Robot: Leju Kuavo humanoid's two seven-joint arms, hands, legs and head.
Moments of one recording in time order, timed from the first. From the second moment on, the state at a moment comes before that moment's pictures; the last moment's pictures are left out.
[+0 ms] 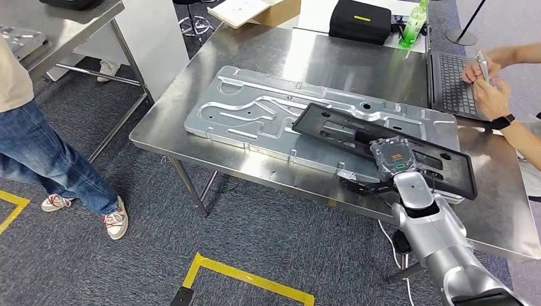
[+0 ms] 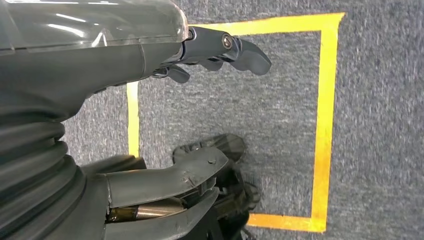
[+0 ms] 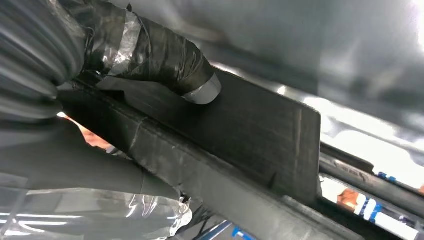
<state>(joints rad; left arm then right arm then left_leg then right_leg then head) -0.14 -0.23 0.75 -0.22 -1.00 0.14 -0.39 -0.64 -0.23 0.31 -0.90 1.44 -0.26 0.10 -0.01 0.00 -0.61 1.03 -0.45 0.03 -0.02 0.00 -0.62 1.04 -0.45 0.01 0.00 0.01</state>
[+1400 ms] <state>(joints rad) -0.13 -0.23 0.72 -0.22 -1.01 0.10 -0.42 -0.59 -0.22 0.30 -0.96 1.37 -0.29 0.13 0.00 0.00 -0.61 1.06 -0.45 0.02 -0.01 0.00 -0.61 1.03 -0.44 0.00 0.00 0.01</state>
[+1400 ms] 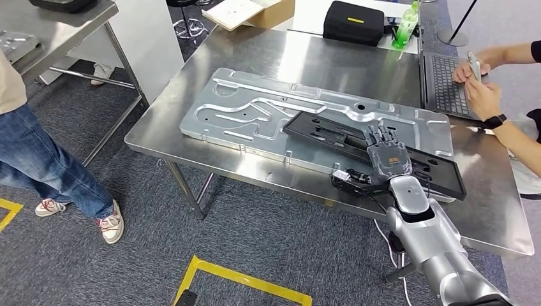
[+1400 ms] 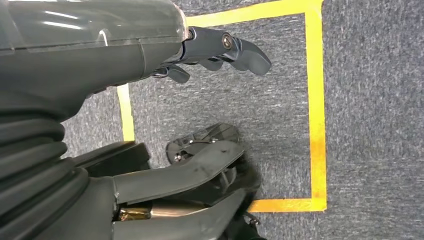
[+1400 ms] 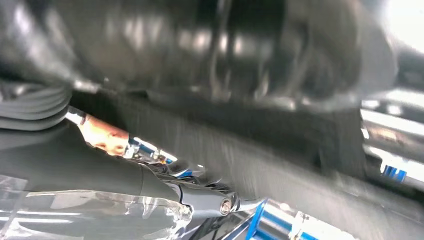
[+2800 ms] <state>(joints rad) -0.12 -0.23 0.74 -0.22 -0.99 0.17 -0.40 -0.18 -0.07 0.30 -1.73 1.27 -0.62 0.03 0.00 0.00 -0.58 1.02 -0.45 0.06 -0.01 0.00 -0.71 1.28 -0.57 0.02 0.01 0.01</state>
